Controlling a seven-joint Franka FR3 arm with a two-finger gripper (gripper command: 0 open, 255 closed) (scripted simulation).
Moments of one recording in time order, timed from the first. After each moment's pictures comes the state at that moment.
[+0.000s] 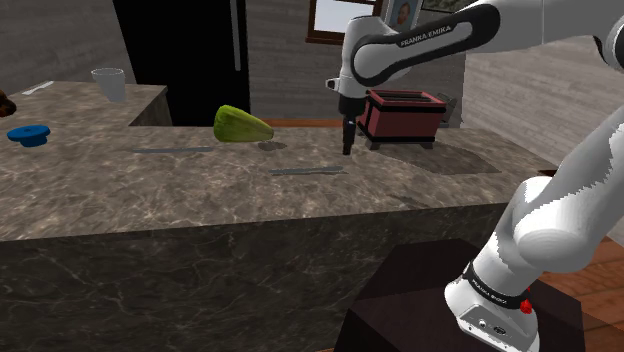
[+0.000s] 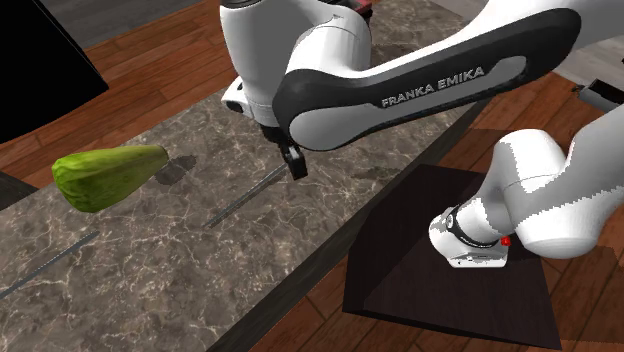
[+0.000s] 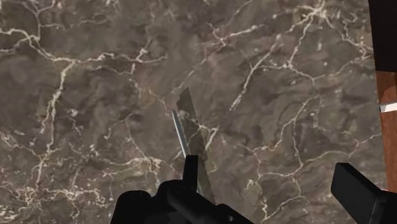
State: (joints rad) arm 0.09 -0.15 -0.08 -2.18 -0.02 1.98 -0.59
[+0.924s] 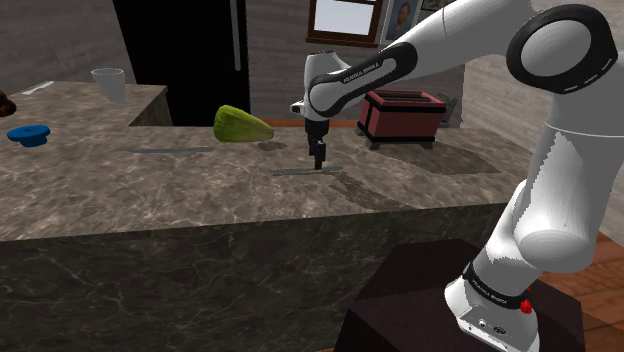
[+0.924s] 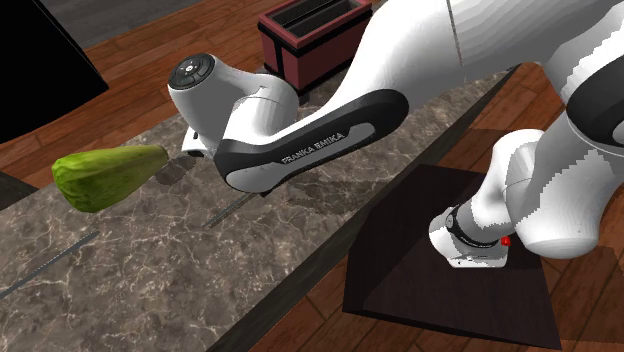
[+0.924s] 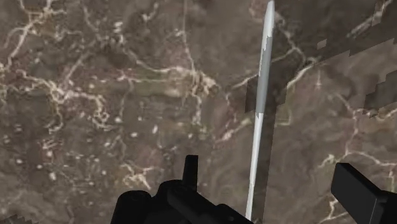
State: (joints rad) arm 0.11 0.21 -0.06 -1.98 -0.03 2.15 -0.85
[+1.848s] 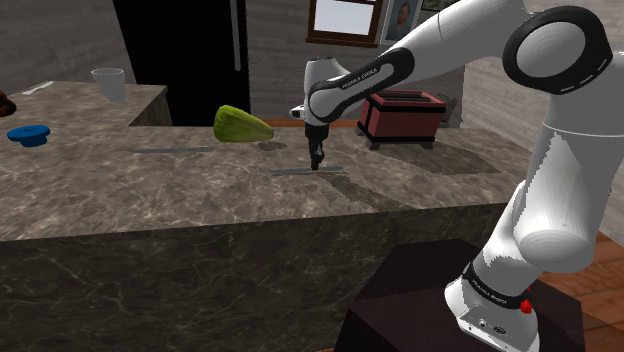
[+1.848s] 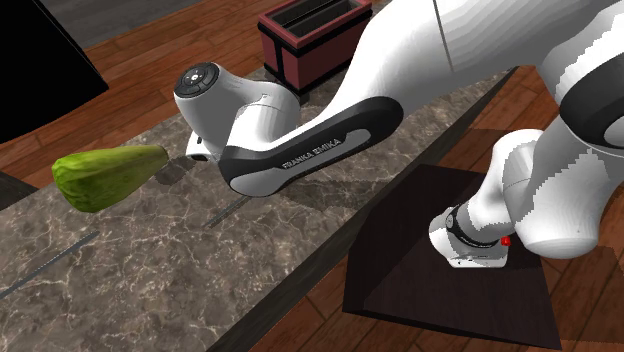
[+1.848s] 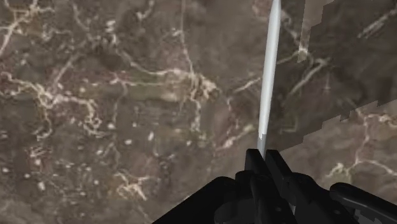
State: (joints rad) arm 0.11 0.22 -0.06 -1.99 -0.03 2.18 -0.85
